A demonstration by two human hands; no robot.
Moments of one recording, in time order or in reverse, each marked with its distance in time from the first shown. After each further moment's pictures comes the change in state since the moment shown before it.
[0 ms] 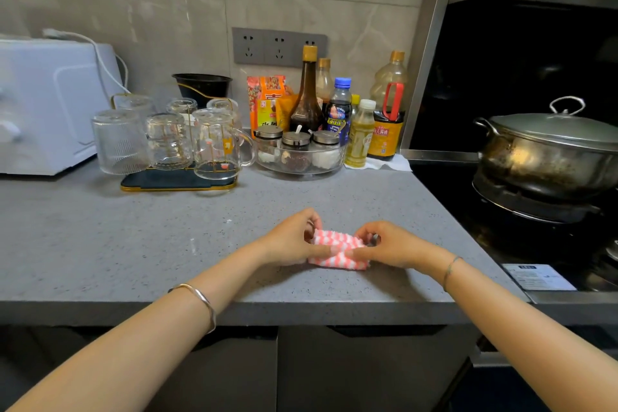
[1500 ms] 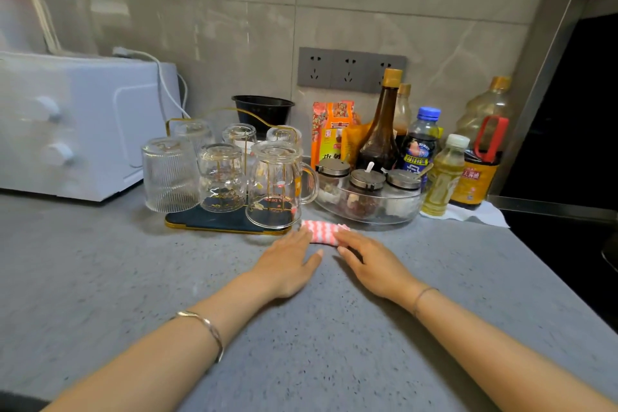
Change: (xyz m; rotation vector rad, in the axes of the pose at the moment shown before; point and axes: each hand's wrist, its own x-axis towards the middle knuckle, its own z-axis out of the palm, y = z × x) left_hand 0.047 -0.101 -0.095 0.523 0.155 -0.223; right_hand 0.173 -0.065 0.062 -0.176 0.146 -0.373
